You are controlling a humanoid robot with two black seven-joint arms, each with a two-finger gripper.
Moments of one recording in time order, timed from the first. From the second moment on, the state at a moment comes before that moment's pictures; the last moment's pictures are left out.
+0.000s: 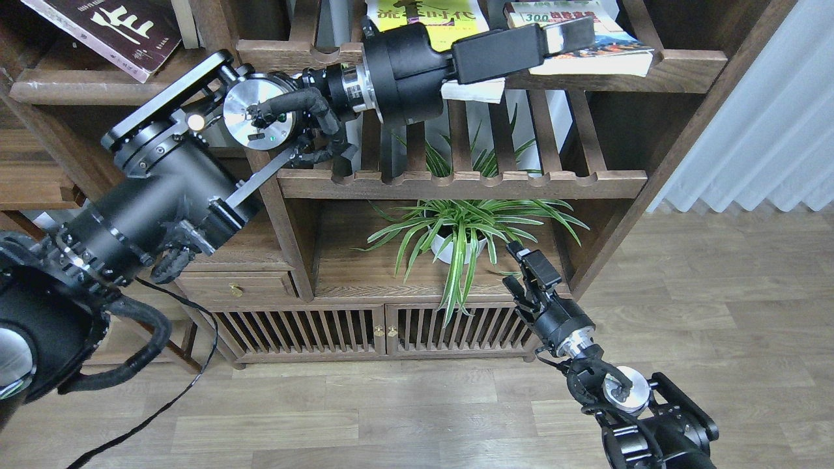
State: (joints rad) left arm -1.02 0.00 -0.83 -1.09 -0.28 -0.49 0.49; right arm 0.23 0.02 1.25 0.67 0.25 0.55 -0.26
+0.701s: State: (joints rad) left arm -0.71 0.00 -0.88 -1.12 -0.28 -0.49 0.49; right arm 0.23 0.01 1.25 0.67 0.25 0.55 -0.26
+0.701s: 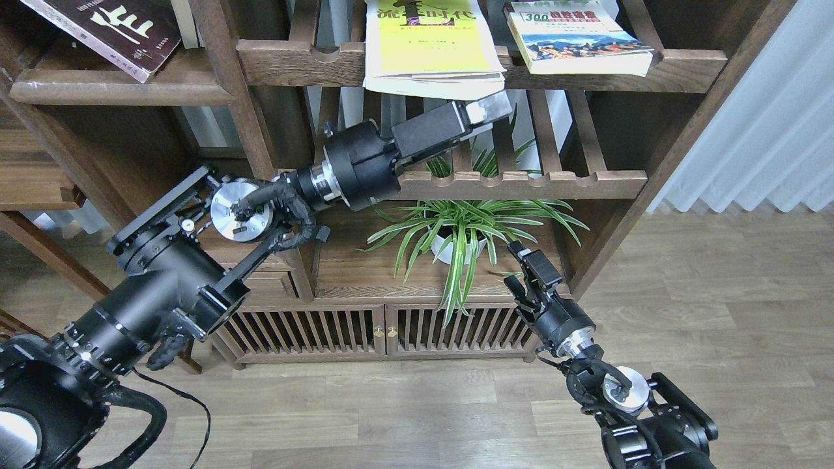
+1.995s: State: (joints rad) left arm -0.11 0.01 -1.04 -1.04 -0.29 -0.49 0.49; right arm 0.26 -0.13 1.49 0.96 0.26 0.52 -0.26
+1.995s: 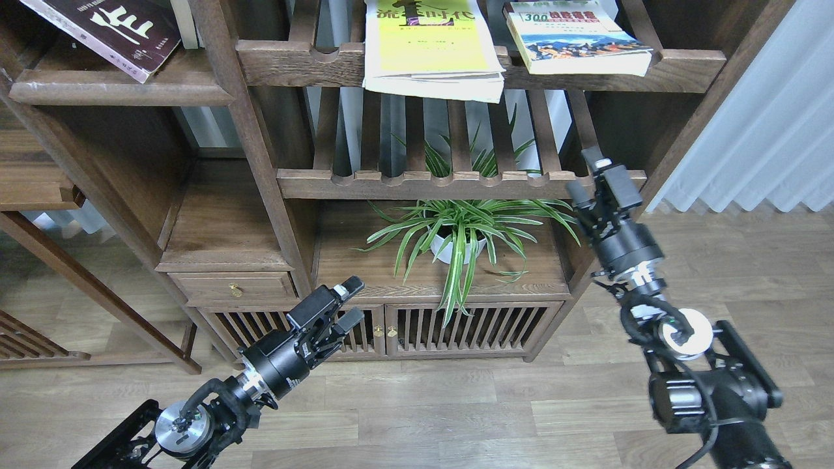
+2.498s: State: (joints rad) left arm -0.10 0.01 -1.04 -1.04 -0.29 -0.49 0.49; right arm 0.27 -0.25 1.50 1.07 0.31 0.48 -0.26
